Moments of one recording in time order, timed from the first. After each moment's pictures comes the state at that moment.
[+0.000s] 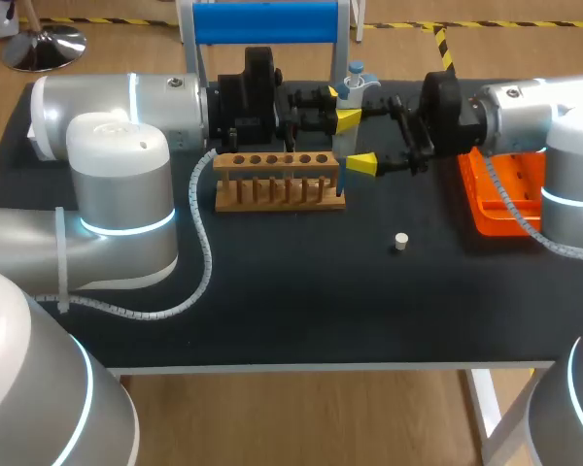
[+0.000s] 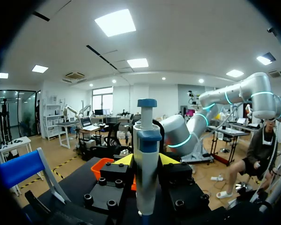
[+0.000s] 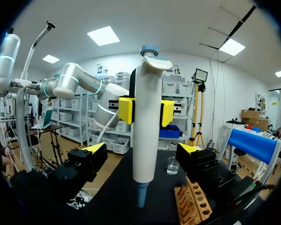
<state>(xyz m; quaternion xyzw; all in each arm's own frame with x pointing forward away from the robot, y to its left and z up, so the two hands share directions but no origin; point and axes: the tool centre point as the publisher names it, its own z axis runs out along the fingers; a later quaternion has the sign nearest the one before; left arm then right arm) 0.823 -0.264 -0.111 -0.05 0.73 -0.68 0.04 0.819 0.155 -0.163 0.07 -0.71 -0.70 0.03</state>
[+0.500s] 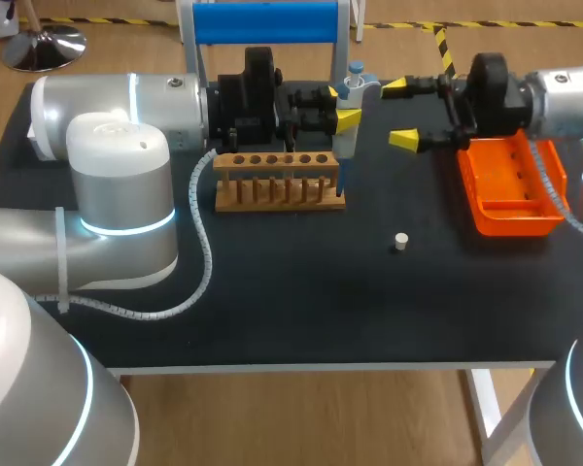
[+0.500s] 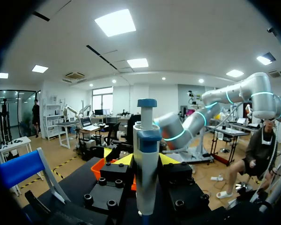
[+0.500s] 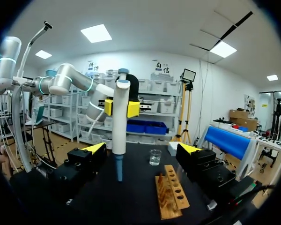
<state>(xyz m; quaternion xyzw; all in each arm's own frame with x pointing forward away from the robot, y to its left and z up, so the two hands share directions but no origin) 0.823 -0.264 -0.111 -0.05 0.73 -0.68 0.04 0.868 0.091 -0.160 0.03 -0.72 -0.69 -0.02</state>
